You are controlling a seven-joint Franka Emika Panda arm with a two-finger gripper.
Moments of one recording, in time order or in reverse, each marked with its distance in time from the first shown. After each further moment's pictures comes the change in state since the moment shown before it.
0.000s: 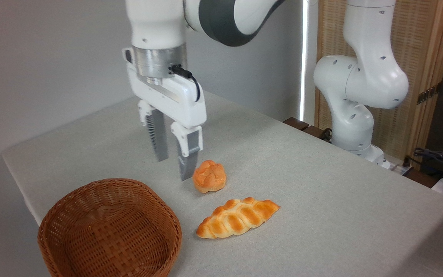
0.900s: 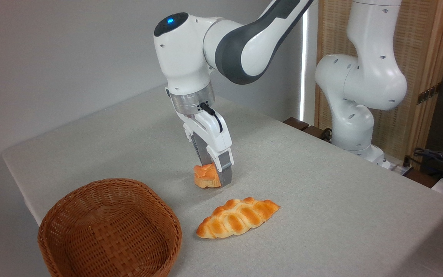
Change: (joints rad) arm -0.093 -0.072 -0.003 -0.307 0.000 0.032 0.055
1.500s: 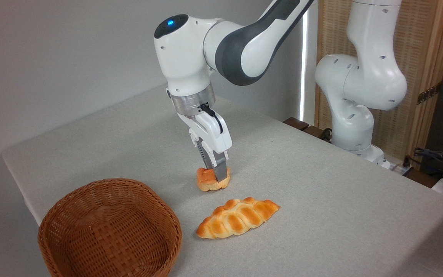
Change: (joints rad) arm -0.003 0.002 0.000 -0.005 0.000 0.000 0.000
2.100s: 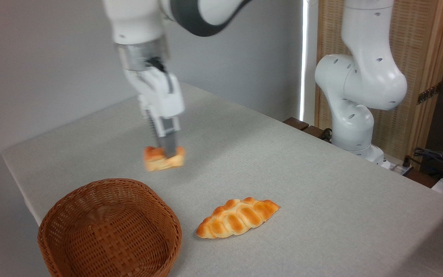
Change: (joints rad) arm 0.017 0.223 0.018 0.563 -0.007 -0.213 0.000
